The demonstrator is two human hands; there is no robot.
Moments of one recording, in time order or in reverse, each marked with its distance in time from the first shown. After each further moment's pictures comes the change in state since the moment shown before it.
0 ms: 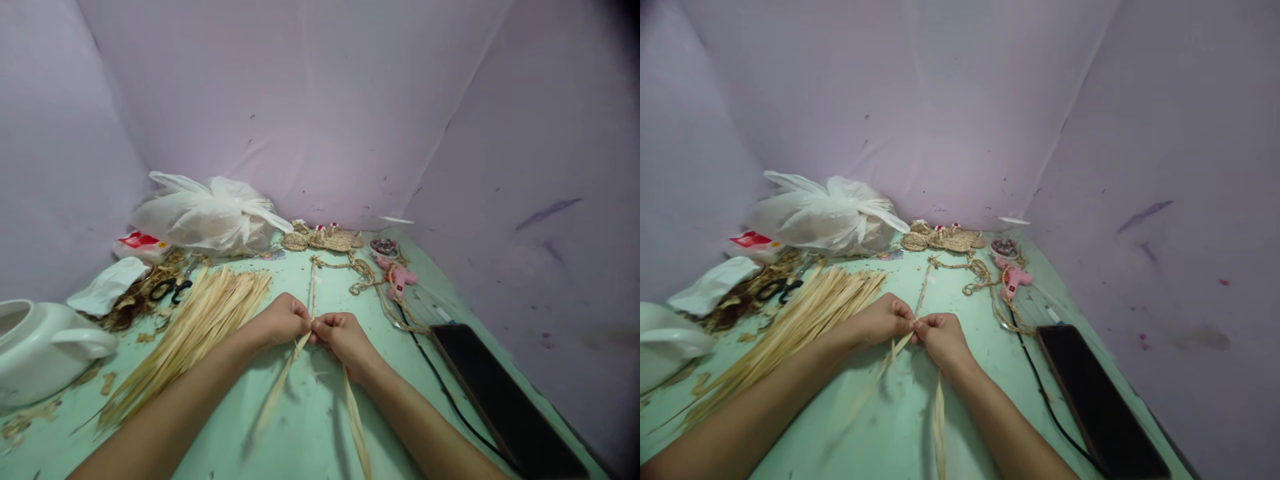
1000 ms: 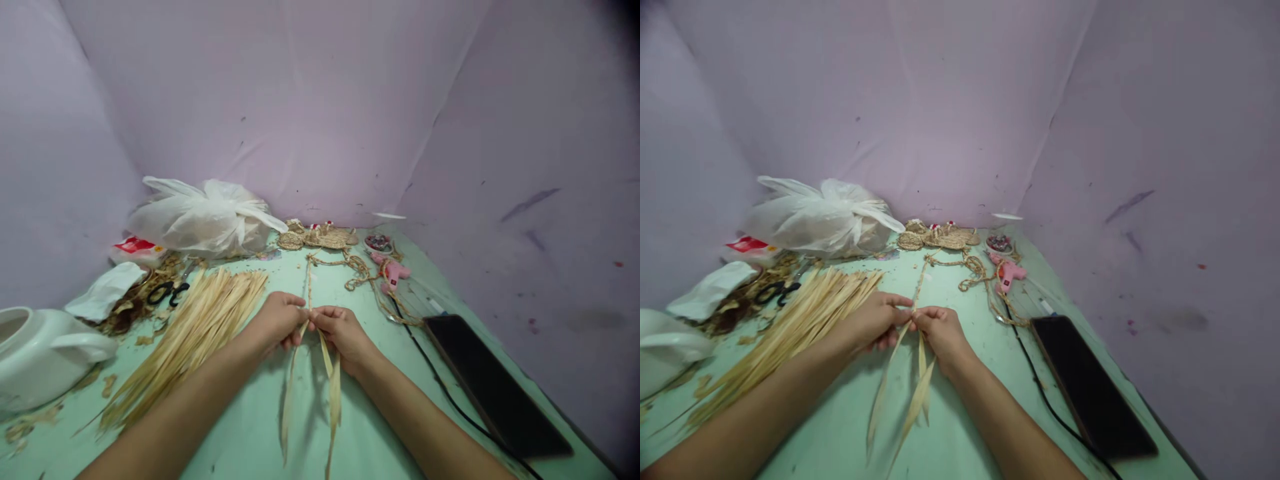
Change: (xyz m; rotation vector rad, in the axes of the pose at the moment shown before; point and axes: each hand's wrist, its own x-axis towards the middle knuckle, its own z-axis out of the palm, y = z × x) left_hand -0.019 0.030 0.010 -0.153 0.189 -0.232; right_hand -0.002 0.002 -0.002 0.331 -0.071 -0.049
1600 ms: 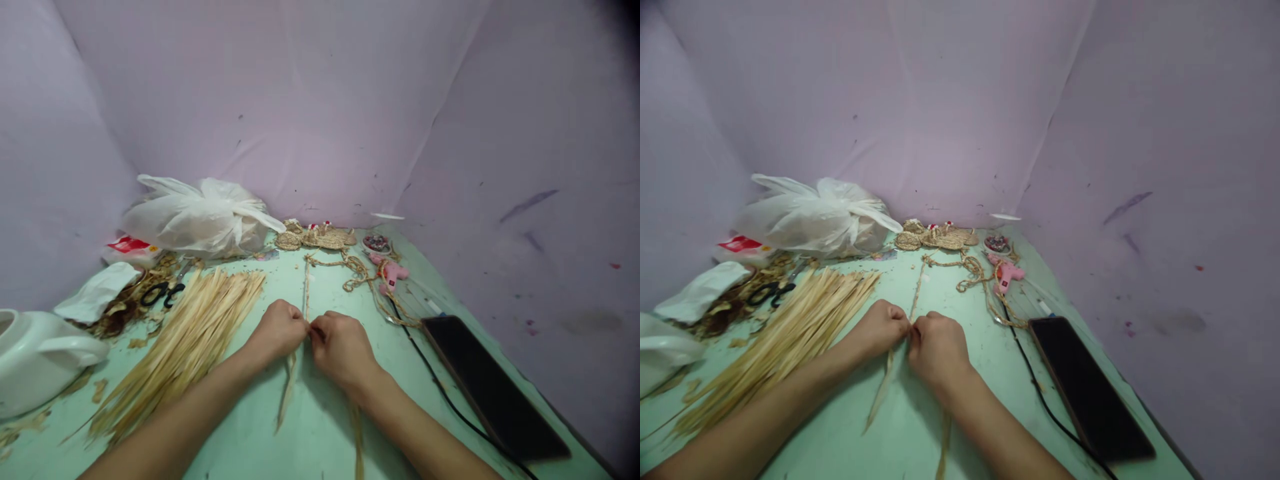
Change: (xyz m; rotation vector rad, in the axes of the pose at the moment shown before) left_hand 0.021 -0.026 0.011 0.327 0.116 0.205; right_hand -0.019 -0.006 -0.003 -1.389 0.196 -0.518
